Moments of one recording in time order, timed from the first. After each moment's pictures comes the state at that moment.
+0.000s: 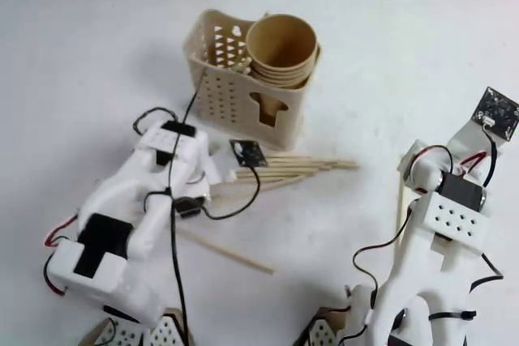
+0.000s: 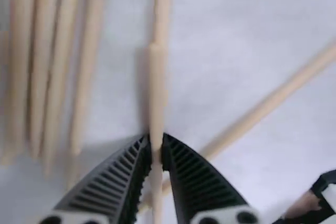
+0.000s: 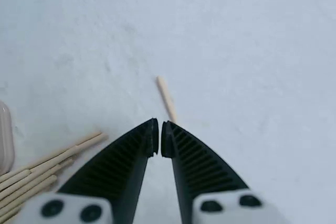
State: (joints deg) left arm 11.5 8.1 33.1 72.5 -53.0; right arm 22.4 -36.1 46.9 52.7 -7.4
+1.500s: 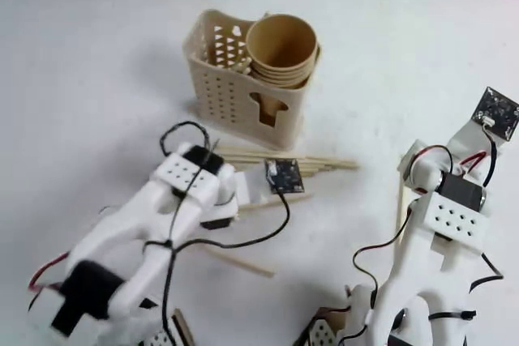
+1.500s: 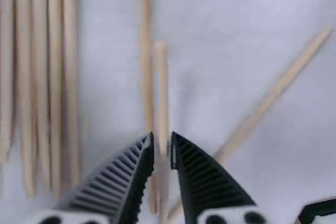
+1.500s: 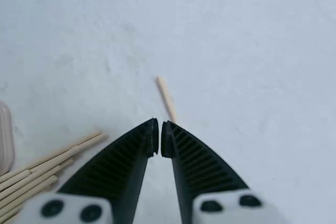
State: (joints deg) left arm 25.0 -9.4 41.9 67.6 -48.0; right arm 22.4 -36.1 46.9 52.7 -7.4
